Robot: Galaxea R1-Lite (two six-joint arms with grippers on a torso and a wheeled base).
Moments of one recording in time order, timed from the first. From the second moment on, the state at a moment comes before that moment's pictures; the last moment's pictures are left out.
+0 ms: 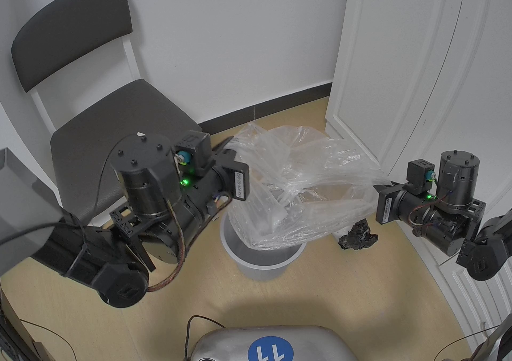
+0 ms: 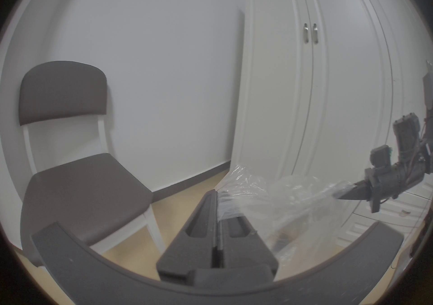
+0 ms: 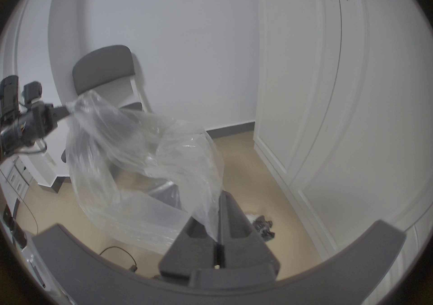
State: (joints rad) left arm -0.70 1.90 -0.78 -1.22 0.31 0.06; right arm 0.47 1.69 -0.57 -0.92 -0.24 0.03
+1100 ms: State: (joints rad) left arm -0.71 2.04 -0.82 -1.22 0.30 0.03; right arm 0.53 2.12 -0.57 -1.36 -0.24 0.02
